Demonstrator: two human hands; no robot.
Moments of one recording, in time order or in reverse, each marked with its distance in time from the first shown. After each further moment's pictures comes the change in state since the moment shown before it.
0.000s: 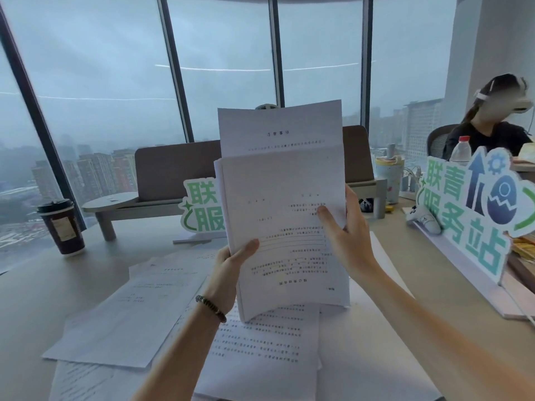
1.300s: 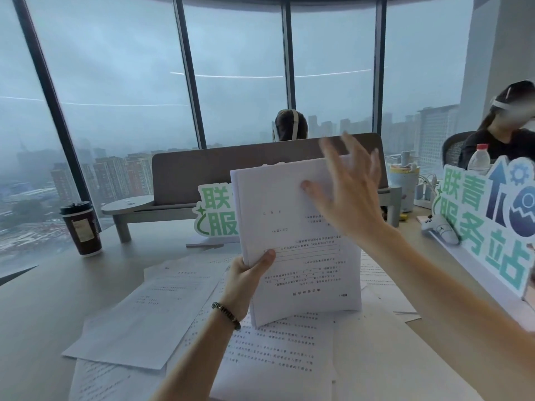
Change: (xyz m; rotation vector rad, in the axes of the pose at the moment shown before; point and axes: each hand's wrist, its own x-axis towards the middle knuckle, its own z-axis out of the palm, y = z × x) left_hand -0.001 -0.009 -0.004 0.072 0.026 0.035; right_hand 0.057 -0.053 0.011 -0.854 0.086 -0.470
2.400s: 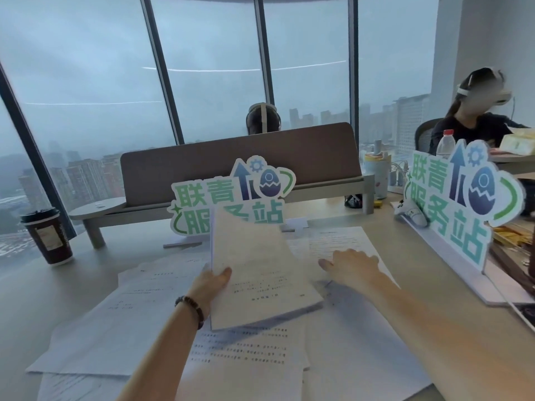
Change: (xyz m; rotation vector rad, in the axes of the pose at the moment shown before) left_hand 0.028 -0.032 -0.037 0.394 0.147 -0.402; right_hand -0.116 0.084 0.047 -0.310 -0.966 0.504
